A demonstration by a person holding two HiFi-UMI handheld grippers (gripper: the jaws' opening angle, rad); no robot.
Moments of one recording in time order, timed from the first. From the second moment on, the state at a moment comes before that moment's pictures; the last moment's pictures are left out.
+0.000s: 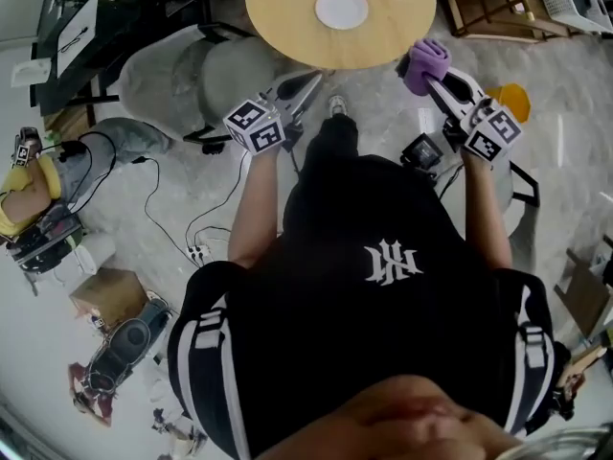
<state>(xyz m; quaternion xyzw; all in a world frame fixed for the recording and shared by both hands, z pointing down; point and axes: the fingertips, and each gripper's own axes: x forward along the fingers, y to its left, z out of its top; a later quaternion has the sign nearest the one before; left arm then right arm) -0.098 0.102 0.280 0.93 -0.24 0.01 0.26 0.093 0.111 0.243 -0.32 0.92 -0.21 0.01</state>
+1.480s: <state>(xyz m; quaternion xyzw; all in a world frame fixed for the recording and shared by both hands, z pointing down) -0.107 -0.120 0.428 0.84 -0.32 0.11 0.42 0.069 -0.155 0.376 -0.22 0.93 -0.26 -0.11</state>
